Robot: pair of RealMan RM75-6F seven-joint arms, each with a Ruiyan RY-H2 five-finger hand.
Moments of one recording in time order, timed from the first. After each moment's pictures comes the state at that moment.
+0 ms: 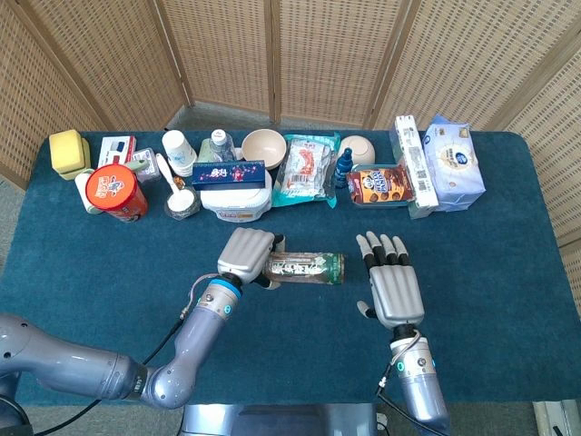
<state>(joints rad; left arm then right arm) -1.13 -1.59 -0.36 -1.92 0.37 1.26 0.78 0.52 -1.53 0.20 -2.20 -0.95 1.54 -1.02</state>
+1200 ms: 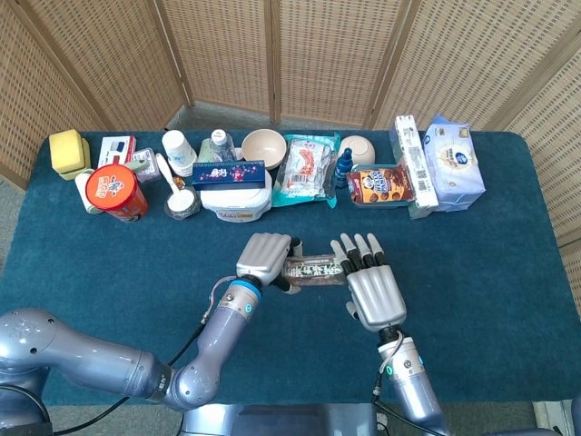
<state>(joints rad) -1.22 -1.65 -0.45 -1.89 0.20 1.28 0.78 0.57 -1.54 0.11 -2.06 -1.09 1.47 -1.06</state>
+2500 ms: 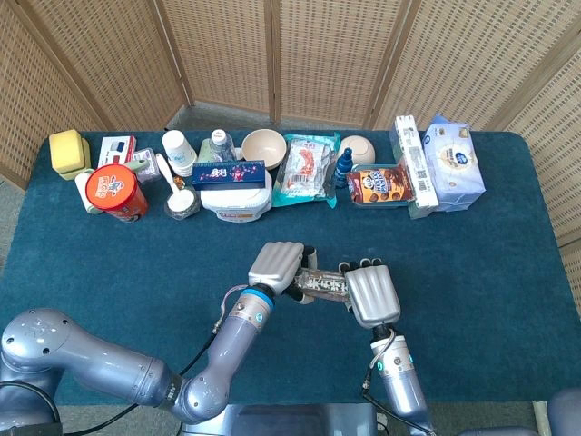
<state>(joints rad) -1.25 -1.70 -0.49 -1.92 0.17 1.34 0.75 0.56 -1.65 0.13 -1.95 -1.08 1.49 -1.07</state>
